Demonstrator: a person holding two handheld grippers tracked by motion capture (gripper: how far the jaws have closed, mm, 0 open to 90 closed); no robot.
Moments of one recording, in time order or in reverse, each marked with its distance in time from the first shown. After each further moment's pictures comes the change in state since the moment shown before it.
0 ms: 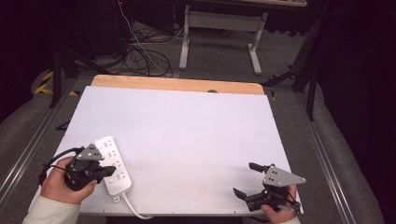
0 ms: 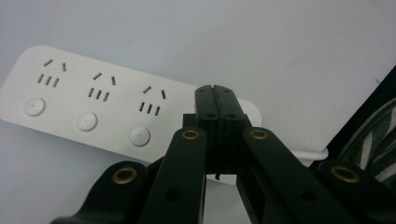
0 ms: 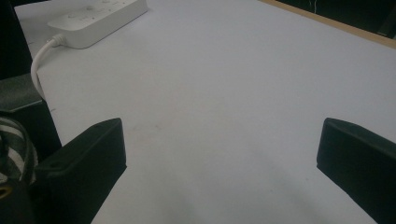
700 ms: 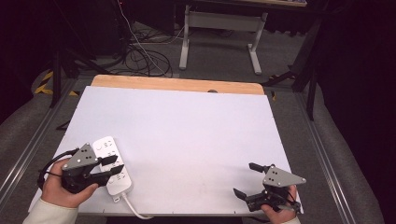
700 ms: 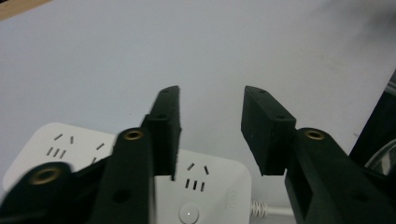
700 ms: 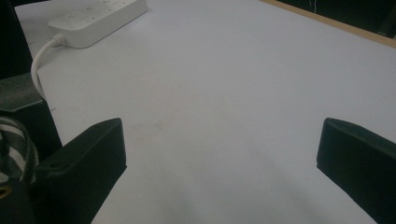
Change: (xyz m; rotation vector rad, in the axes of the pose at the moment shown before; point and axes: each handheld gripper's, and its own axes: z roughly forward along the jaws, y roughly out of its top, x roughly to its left) left arm -0.005 -0.007 -0.005 -0.298 -0.004 0.076; right arm 0.000 -0.001 0.000 -0.002 0.002 0.000
